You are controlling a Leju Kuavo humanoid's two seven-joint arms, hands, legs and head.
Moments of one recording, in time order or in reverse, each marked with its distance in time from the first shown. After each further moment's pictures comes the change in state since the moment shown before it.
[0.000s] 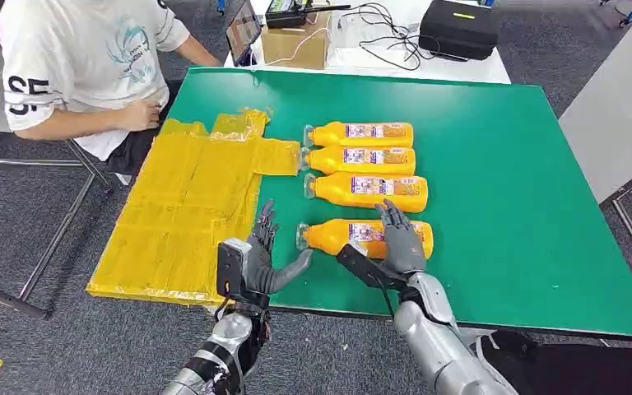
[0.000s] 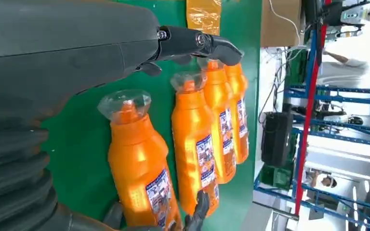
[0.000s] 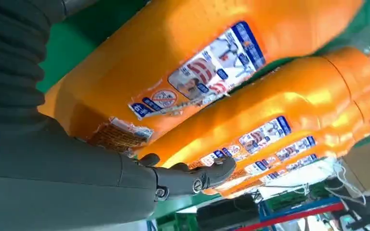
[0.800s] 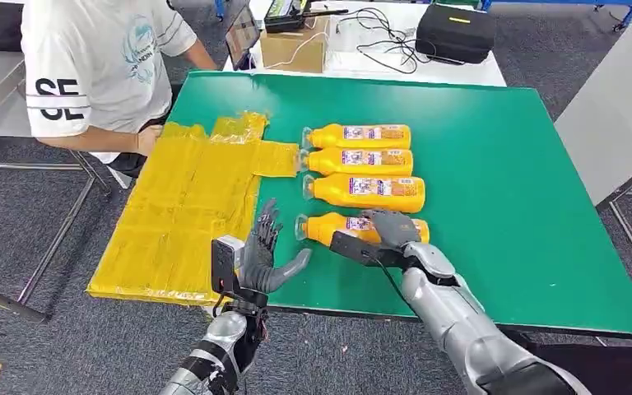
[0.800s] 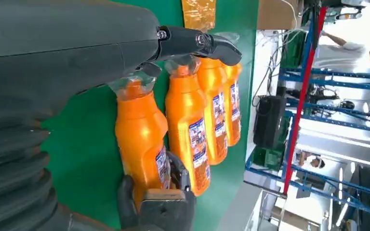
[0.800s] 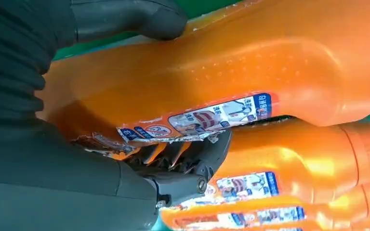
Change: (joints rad) left arm 0.006 0.001 0.039 -0.022 0.010 -0.108 0.024; right arm -0.197 -0.040 0.144 0.160 0.041 0.408 0.086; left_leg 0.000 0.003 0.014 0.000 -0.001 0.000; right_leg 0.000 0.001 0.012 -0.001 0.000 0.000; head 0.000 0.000
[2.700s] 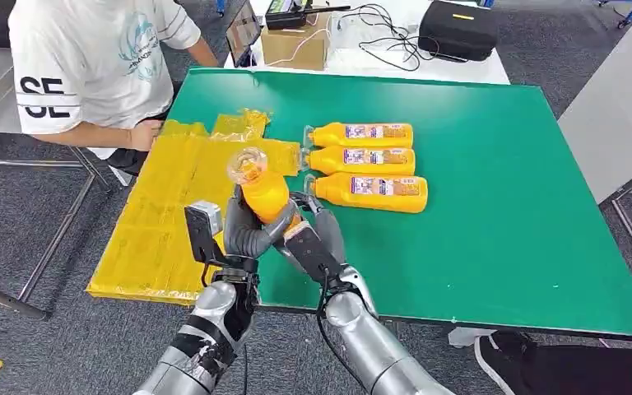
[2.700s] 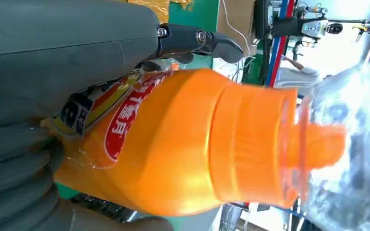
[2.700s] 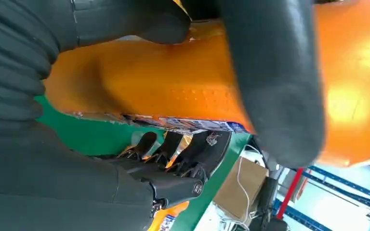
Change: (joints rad) left arm -0.056 0.011 -0.003 -0.167 0.070 0.048 0.072; right arm 0.199 0.277 0.018 -0.248 -0.629 -0.267 -0.356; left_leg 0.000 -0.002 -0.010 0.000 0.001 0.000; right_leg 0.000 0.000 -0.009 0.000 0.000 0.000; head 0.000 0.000
